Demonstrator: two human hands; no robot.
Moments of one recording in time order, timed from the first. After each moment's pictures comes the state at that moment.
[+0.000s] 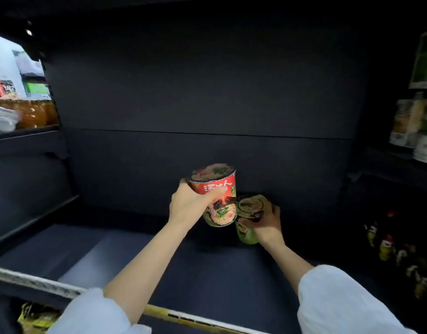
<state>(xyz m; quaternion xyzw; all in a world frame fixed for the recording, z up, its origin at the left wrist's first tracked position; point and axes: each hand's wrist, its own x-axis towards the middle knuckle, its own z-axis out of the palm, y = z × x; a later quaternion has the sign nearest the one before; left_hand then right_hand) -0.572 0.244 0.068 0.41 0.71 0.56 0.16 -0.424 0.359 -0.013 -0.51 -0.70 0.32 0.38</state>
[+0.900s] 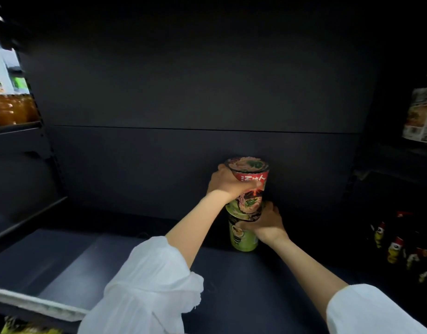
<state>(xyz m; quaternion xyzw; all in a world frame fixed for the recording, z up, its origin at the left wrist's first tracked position) -0.540 0.345 0.085 0.51 0.74 0.40 0.19 -0.426 0.383 -0.005 -0.54 -0.72 0.33 0.29</state>
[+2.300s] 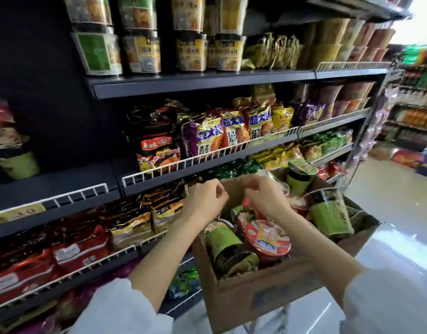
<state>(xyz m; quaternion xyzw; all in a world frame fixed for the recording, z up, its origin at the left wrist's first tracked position) -0.047 -0.004 -0.005 0.80 0.51 0.24 0.19 0.106 -0.042 -0.004 -0.73 -0.59 0.12 0.32</state>
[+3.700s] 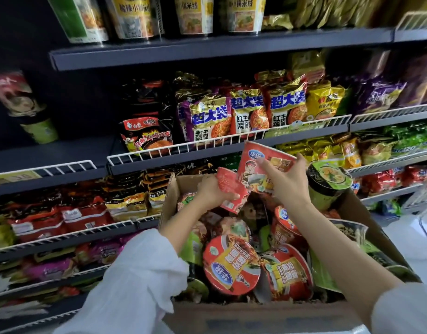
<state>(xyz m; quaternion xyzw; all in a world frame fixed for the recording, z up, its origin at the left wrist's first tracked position) 0.096 0.103 -0.088 0.66 0.63 0.22 0.34 0.260 0.043 -0.029 -0.66 -0.45 0.33 0.51</state>
